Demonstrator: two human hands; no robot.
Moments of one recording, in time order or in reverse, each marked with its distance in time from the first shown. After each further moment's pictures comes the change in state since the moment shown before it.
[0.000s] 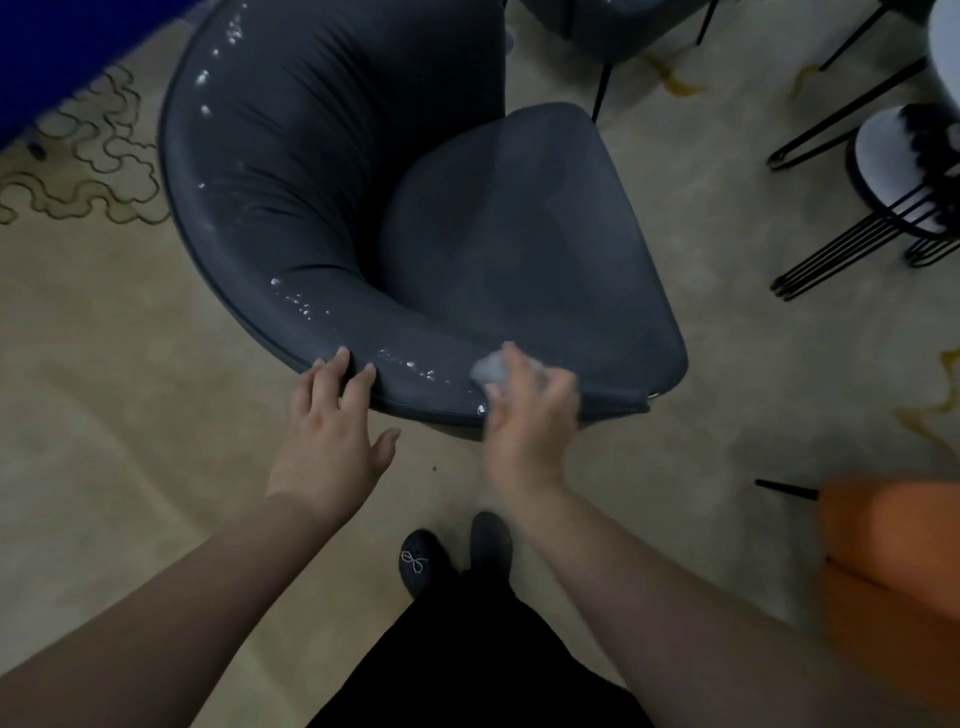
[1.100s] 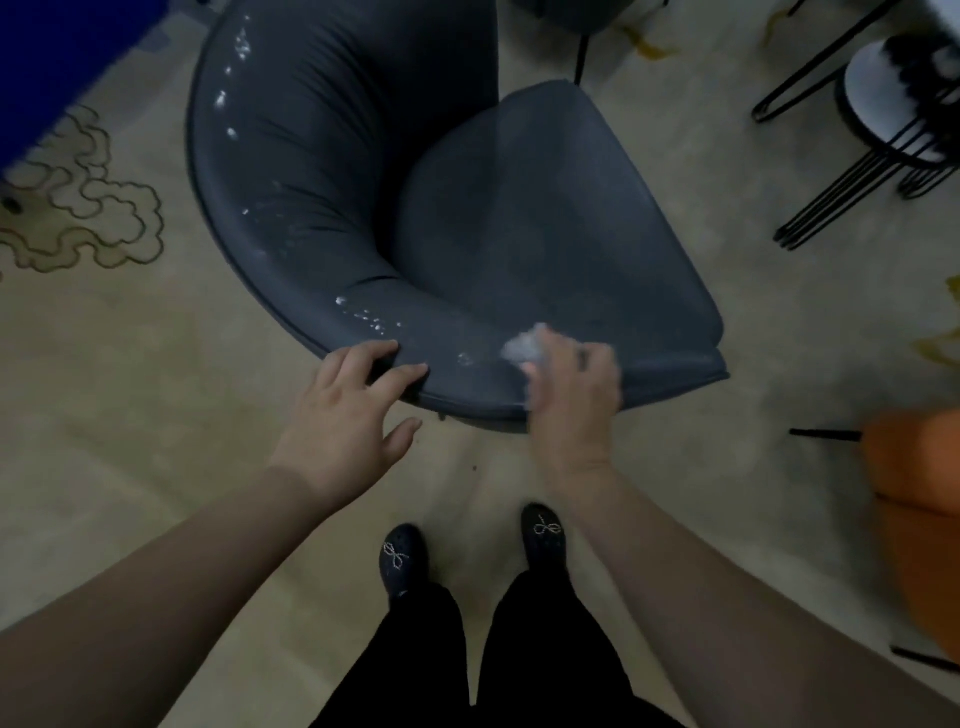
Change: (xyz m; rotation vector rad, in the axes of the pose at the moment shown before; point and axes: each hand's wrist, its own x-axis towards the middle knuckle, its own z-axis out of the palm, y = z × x) left_hand 0.041 -0.092 -0.027 -0.061 0.002 0.415; right_hand -0.007 -0.041 0.039 -0.091 0.155 0.008
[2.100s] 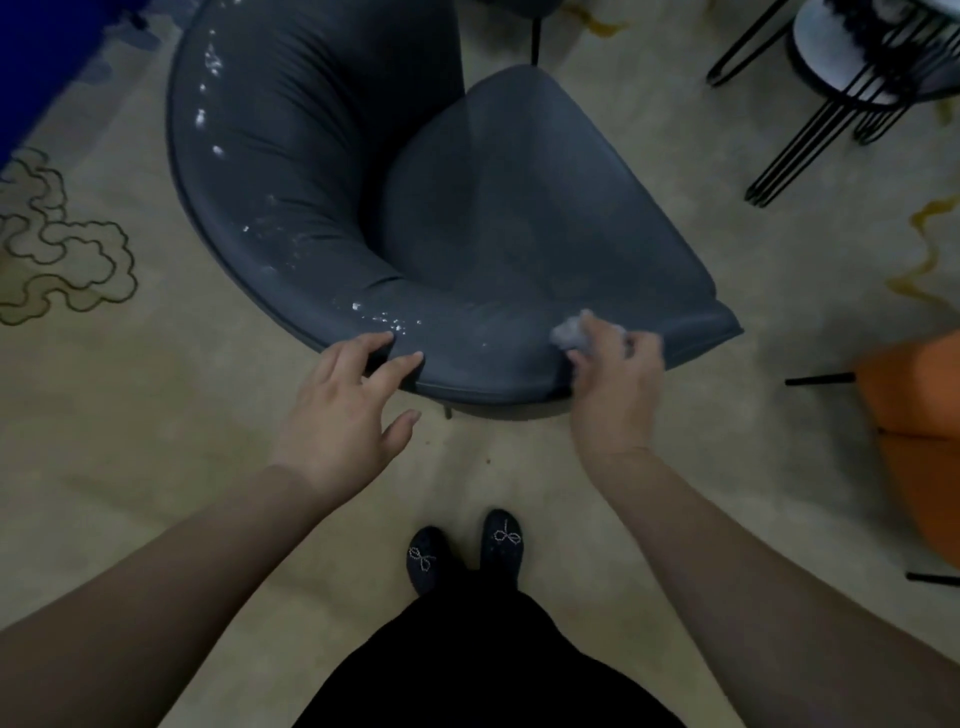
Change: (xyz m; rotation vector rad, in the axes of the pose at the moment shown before) left_hand 0.003 -0.045 -0.008 -0.005 0.015 0.139; right_hand -0.014 -0.004 0.005 0.057 0.116 0.182
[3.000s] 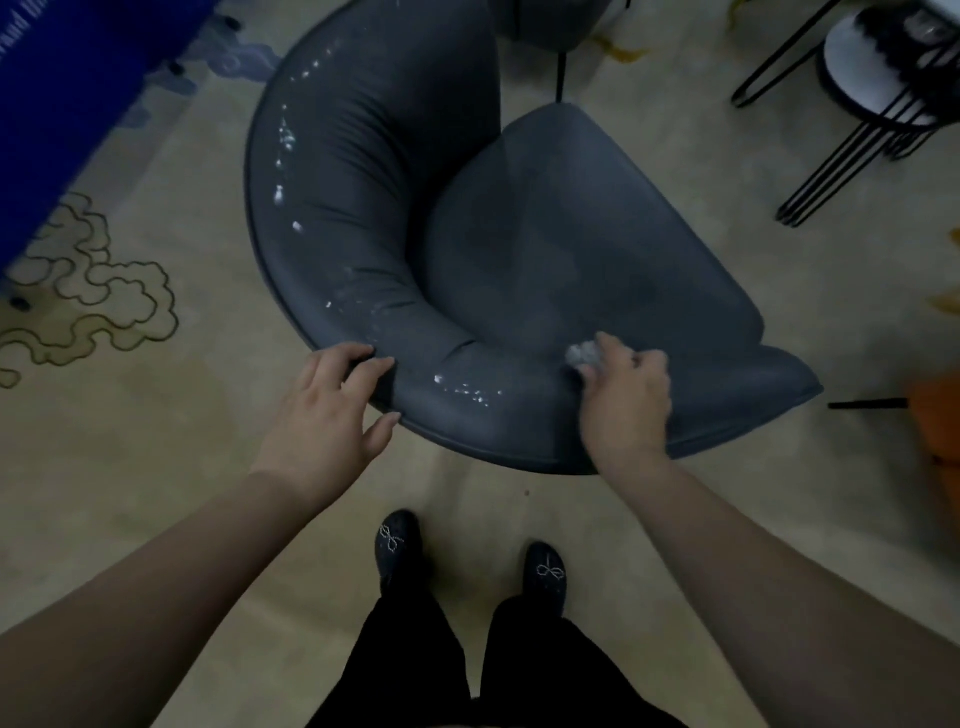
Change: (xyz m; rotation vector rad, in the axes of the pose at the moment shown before) left_hand 0.035 -0.092 -0.046 0.064 0.018 -0.027; right_hand 0.037 -0.072 0.045 -0.156 -0.122 0.141
